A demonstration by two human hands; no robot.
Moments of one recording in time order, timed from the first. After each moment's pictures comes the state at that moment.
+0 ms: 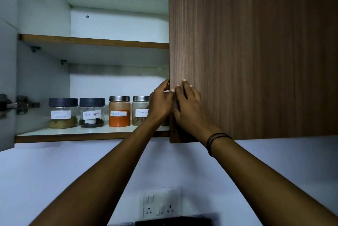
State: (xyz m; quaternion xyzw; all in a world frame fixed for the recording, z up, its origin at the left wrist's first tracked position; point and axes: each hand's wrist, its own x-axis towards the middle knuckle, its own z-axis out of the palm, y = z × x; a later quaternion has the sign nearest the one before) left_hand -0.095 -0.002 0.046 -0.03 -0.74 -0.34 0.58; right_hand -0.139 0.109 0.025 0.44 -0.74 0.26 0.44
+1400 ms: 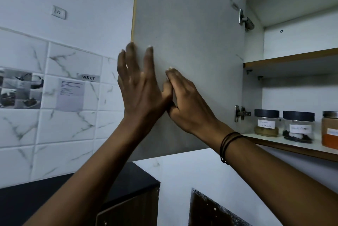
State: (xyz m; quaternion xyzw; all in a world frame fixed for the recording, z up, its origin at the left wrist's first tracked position) left_hand 0.446 -0.001 0.062 0.47 -0.51 0.35 0.63; right_hand 0.323 -0.024 0.057 0.81 -0.27 0.48 0.20
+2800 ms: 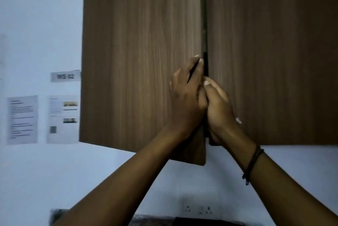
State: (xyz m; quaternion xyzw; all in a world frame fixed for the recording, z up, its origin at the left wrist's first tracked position) left_hand 0.040 0.077 0.047 -0.04 -0.68 0.02 0.74; right_hand -0.017 0.130 0.038 0.56 -0.35 0.75 0.03
